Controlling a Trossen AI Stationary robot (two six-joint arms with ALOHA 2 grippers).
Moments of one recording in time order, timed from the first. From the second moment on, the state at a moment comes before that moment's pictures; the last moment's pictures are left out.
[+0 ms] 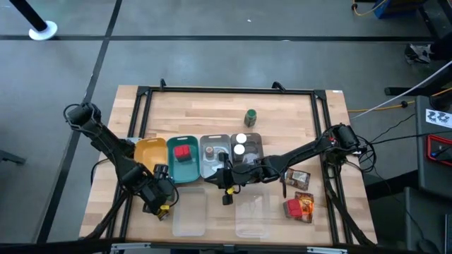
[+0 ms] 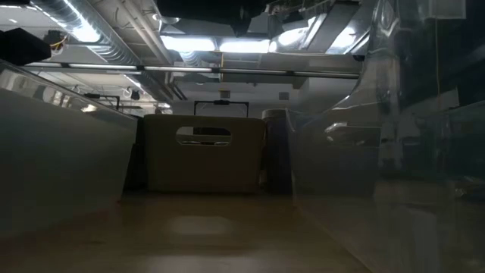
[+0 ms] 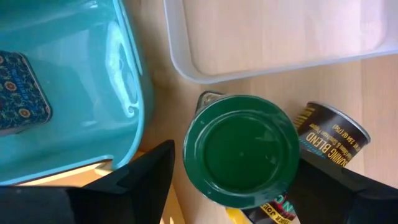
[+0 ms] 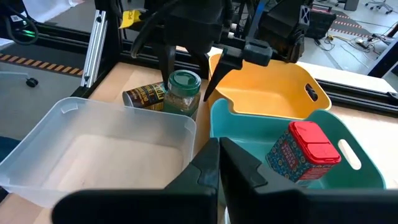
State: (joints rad) left arm -0.78 1.35 0.89 -0.87 -0.16 -0.65; right arm 0.33 1.90 1.33 0.21 0.24 -0.06
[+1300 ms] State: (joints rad) left arm -0.78 1.34 1.05 -0.97 -0.16 -0.60; right arm 0.33 1.90 1.33 0.21 0.23 -0.06
